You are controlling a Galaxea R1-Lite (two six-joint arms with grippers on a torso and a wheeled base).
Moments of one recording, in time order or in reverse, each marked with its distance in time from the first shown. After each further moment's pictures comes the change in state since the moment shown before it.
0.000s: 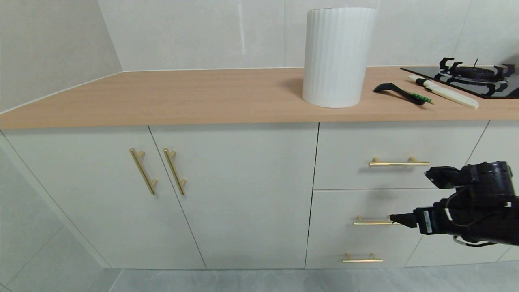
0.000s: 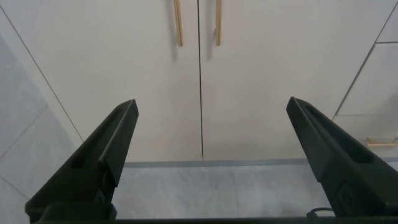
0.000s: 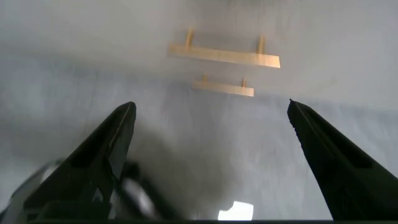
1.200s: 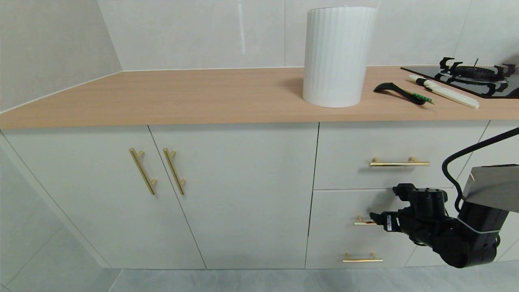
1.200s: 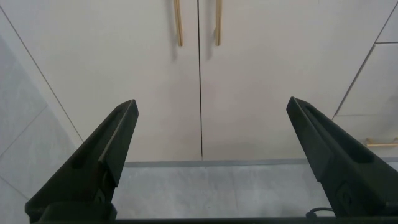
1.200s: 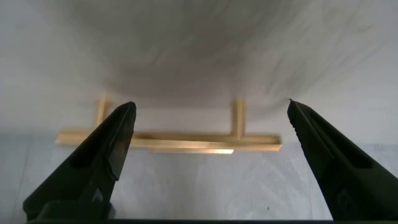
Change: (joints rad) left arm 0.000 0.000 0.000 0.000 0.000 -0.001; right arm -0.003 0.595 -0.078 -0.654 -0.189 0.045
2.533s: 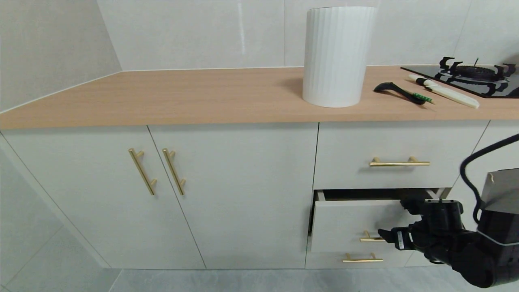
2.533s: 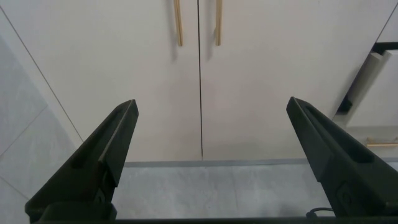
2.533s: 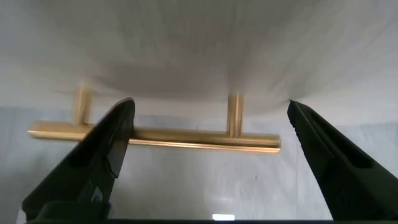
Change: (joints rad) left arm 0.000 0.000 0.000 0.000 0.000 0.000; right arm 0.004 -0.113 0.213 -0.031 0.007 -0.054
